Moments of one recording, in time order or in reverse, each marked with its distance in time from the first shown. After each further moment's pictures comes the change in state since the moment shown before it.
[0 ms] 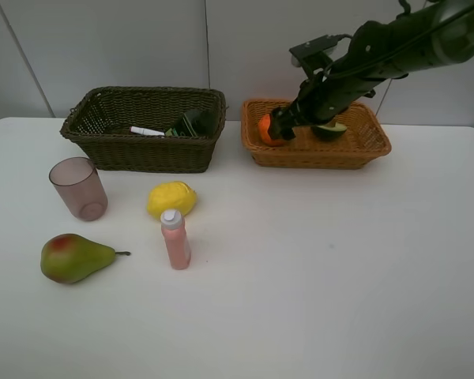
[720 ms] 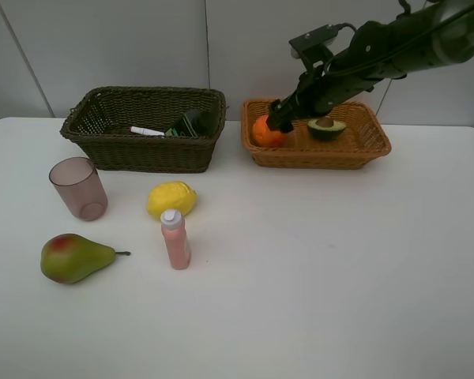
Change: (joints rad) left arm 0.000 0.000 0.000 0.000 0.000 0.000; right arm 0.000 0.000 0.000 0.000 -0.104 -0.047
